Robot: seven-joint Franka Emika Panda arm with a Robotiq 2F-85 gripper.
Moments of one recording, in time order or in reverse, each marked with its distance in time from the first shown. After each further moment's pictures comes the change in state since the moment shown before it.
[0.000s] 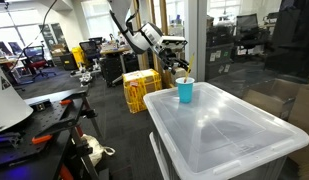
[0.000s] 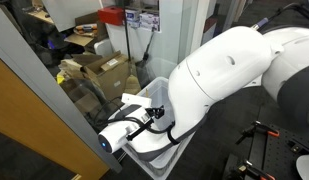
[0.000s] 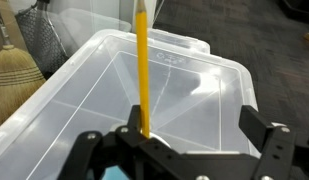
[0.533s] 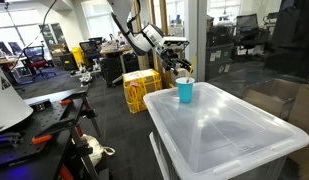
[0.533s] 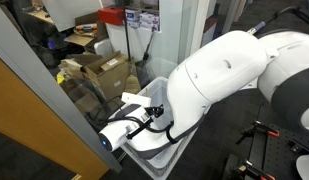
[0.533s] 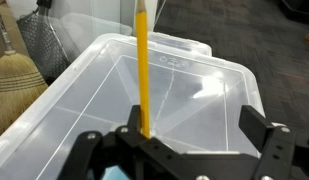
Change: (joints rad) arm 0.001 0.029 -0.015 0.039 -0.010 -0.002 0.000
